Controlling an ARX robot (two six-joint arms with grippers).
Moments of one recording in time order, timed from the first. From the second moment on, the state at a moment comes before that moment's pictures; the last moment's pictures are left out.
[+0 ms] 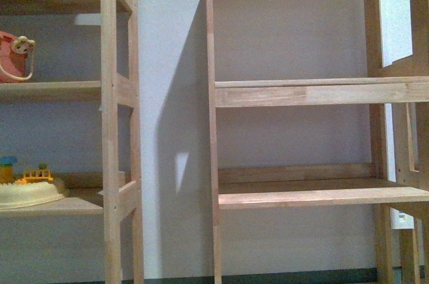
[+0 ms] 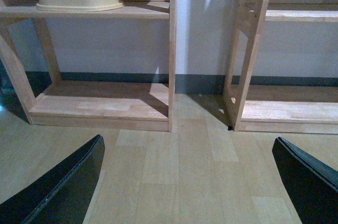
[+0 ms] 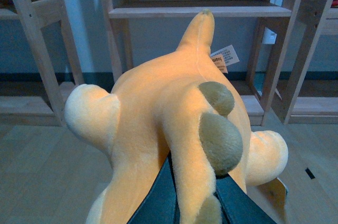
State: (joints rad) left arm 0.00 0.00 0.01 0.00 0.00 -0.01; right arm 0.00 0.01 0.01 0.00 0.00 0.01
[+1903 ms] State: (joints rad) left arm 0.00 0.00 0.01 0.00 0.00 -0.01; right arm 0.11 0.35 0.39 0.04 0.44 0.02
